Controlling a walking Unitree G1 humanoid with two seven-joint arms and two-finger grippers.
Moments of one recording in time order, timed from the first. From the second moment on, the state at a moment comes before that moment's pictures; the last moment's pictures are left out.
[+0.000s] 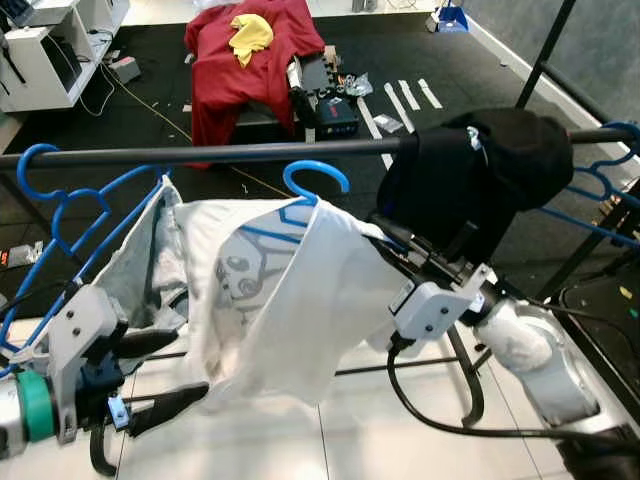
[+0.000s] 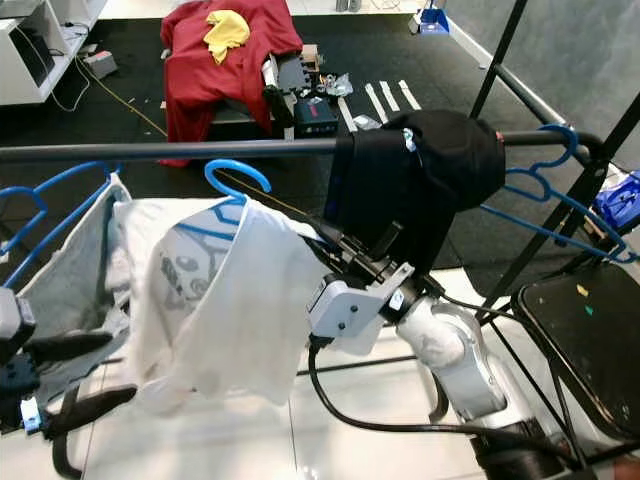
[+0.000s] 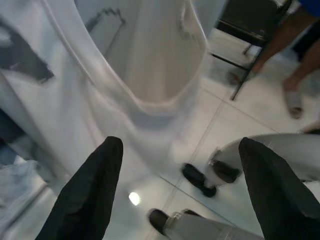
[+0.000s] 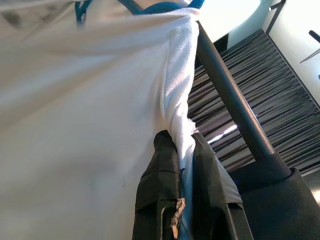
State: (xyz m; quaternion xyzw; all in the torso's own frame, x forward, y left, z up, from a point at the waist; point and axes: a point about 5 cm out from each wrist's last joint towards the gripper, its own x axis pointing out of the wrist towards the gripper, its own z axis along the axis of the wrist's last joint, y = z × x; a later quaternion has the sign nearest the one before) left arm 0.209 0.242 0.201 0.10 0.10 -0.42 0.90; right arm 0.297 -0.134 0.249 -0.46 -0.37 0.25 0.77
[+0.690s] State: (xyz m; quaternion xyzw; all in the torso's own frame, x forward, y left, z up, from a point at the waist) left arm 0.248 0.139 0.205 -0.05 -0.04 -0.24 0.97; right arm 0.300 -0.127 0.246 -0.45 -0.37 0.26 0.77
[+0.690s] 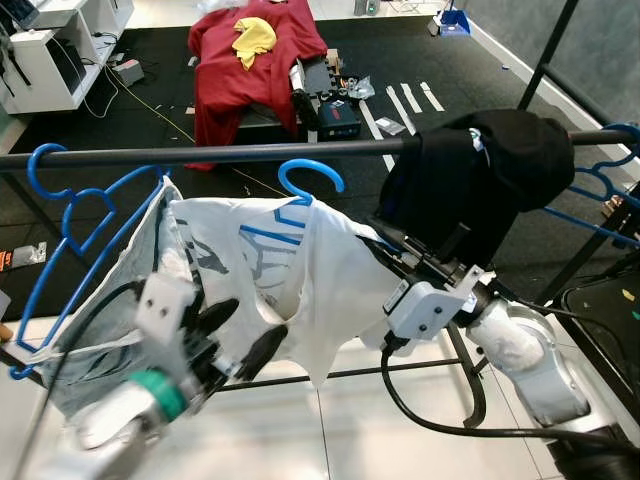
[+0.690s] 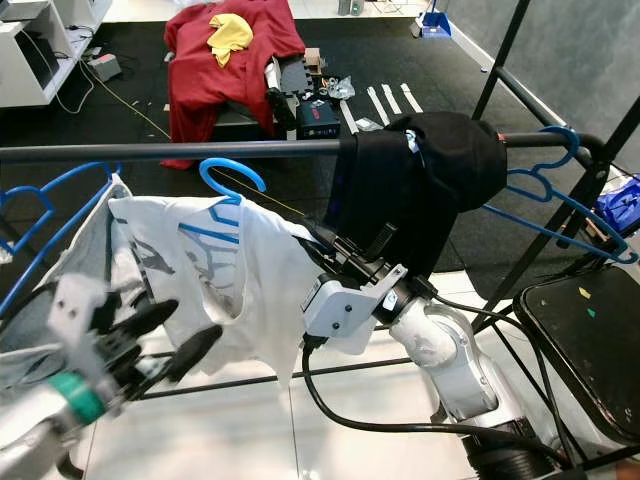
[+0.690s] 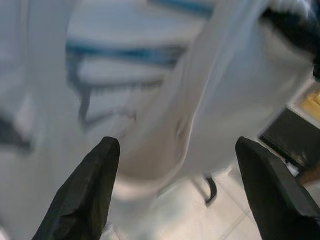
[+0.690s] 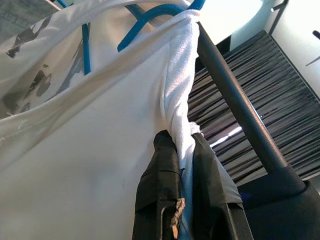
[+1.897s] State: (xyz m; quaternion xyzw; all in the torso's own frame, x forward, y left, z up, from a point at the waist) left arm 0.267 0.097 0.238 -0.03 -0.11 -0.19 0.97; right arm 0.303 -0.118 0.245 -0.43 -0.37 0.28 0.77
